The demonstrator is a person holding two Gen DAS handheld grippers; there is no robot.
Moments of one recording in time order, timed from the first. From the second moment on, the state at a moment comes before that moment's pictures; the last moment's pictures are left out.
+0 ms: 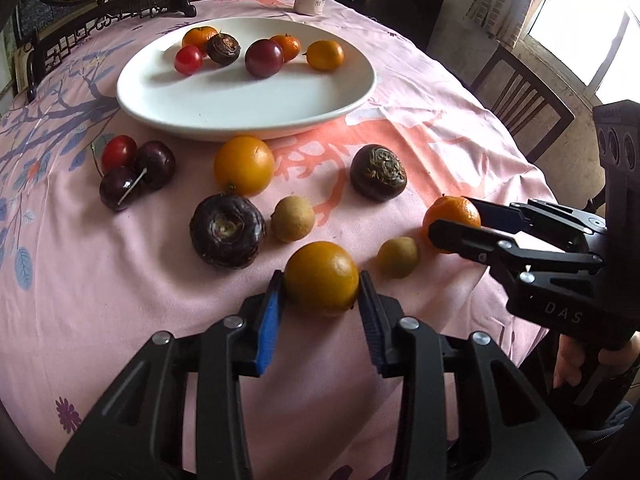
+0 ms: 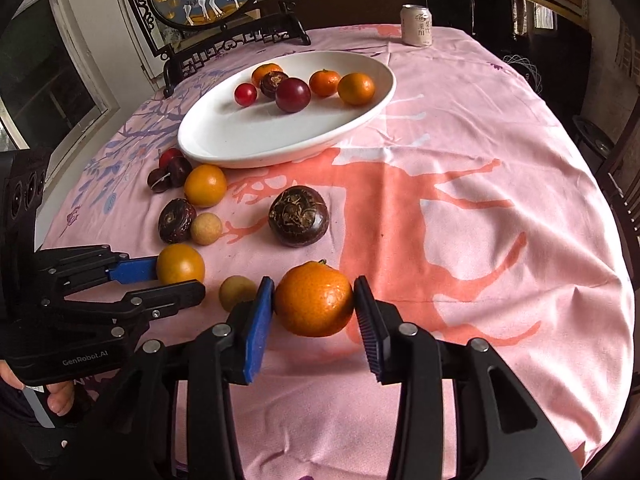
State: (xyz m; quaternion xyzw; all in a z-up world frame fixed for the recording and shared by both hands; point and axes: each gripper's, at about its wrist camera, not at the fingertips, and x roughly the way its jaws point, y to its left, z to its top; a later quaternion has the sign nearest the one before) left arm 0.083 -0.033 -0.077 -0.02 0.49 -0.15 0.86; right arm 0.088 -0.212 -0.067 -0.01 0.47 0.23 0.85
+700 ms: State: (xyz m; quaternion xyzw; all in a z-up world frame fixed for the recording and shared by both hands) left arm 0.079 0.007 -0.040 -0.06 0.45 -0.15 0.88; right arm 0.090 -0.184 -0.040 -0.05 0.43 0.21 0.88
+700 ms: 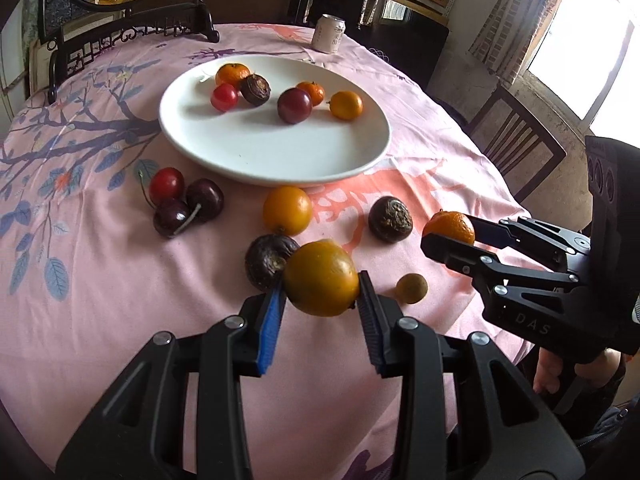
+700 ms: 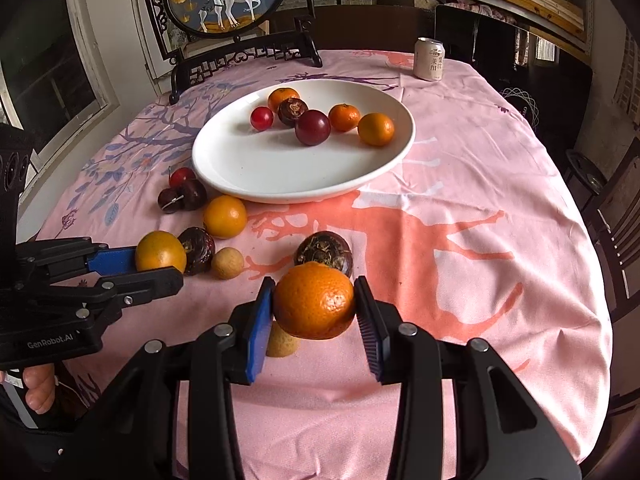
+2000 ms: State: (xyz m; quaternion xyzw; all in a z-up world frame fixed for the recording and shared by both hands) left arm 0.205 0.076 0.013 -0.05 0.43 -0.05 0.90; right arm 0.224 -0.118 0.002 -0.15 0.40 0.17 0.89
